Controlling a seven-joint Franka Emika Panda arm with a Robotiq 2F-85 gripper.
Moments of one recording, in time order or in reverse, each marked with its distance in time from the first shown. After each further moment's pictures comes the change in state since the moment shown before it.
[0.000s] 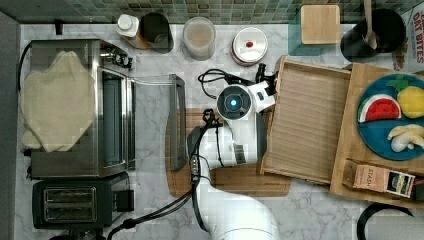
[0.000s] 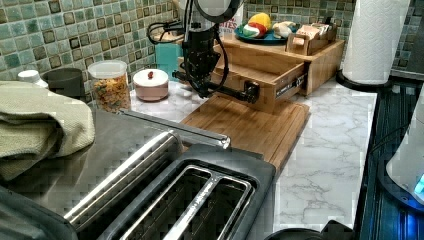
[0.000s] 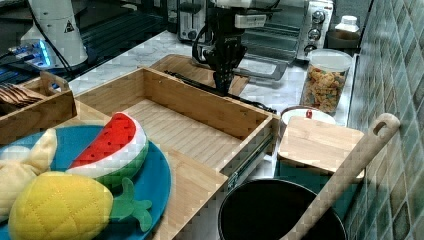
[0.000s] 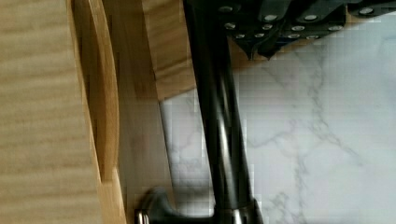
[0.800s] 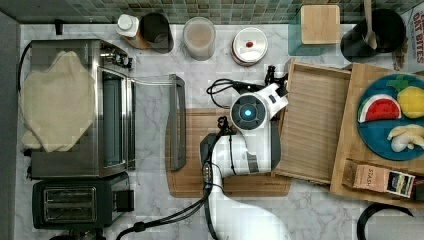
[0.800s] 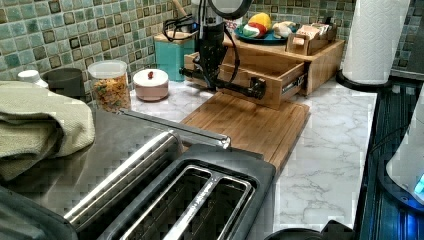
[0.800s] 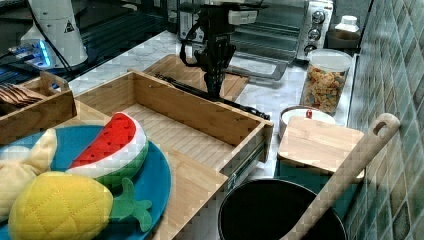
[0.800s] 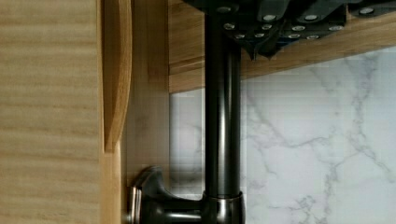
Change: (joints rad) arm -0.035 -0.051 -0.040 -0.059 -0.043 0.038 -0.218
